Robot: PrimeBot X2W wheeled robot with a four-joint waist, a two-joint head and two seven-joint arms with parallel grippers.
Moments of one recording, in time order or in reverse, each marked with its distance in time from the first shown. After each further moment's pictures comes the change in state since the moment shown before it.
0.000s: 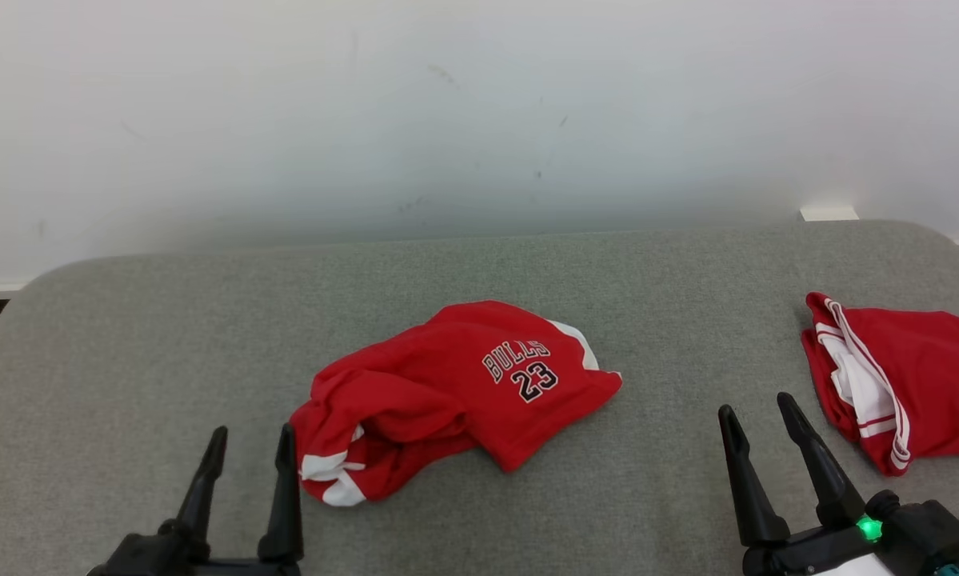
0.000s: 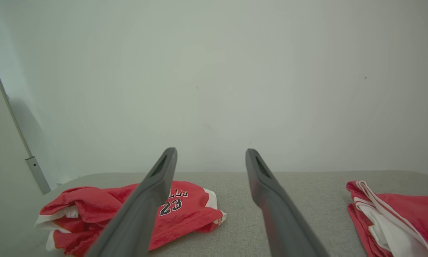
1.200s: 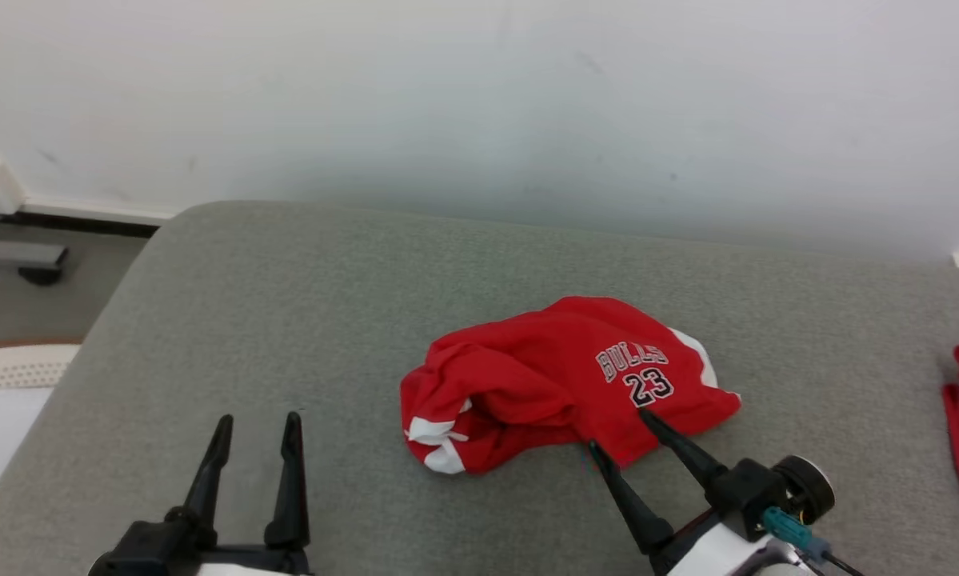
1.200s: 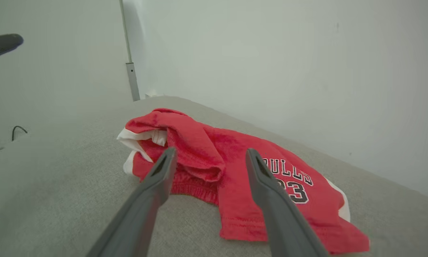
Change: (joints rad) left arm -0.026 -0.066 0.058 0.030 0.064 -0.082 0.000; right arm -0.236 -0.039 0.321 0.328 -0.060 0.000 0.013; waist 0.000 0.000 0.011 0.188
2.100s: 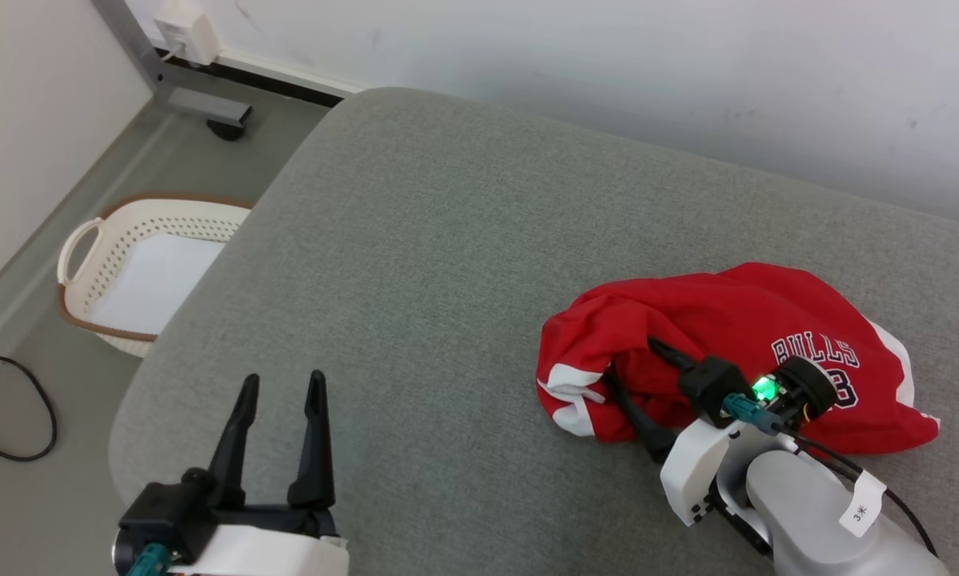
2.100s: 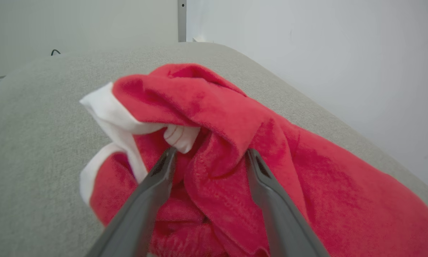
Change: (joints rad) left arm -0.083 0.000 -0.069 0.002 -0.092 0.030 0.000; right arm -0.426 0.029 0.275 0.522 0.057 0.000 -0.012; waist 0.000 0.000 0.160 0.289
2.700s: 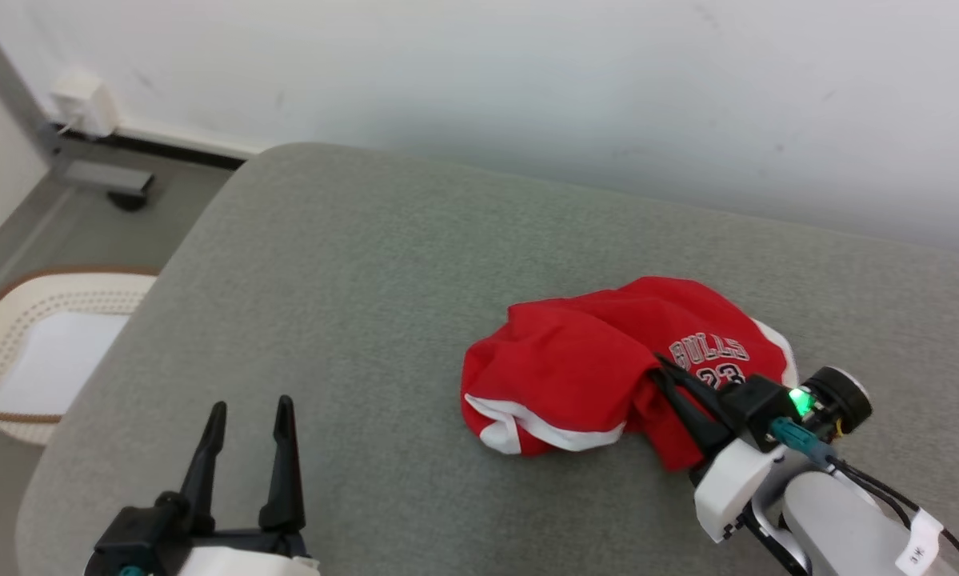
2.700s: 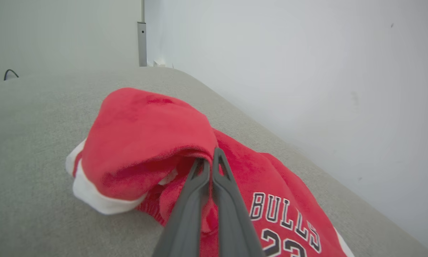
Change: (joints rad) left arm 0.035 0.000 0.054 0.019 0.021 -0.010 0.000; right arm 0.094 -0.070 -0.092 -0.202 -0.050 0.000 -0.001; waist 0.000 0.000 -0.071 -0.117
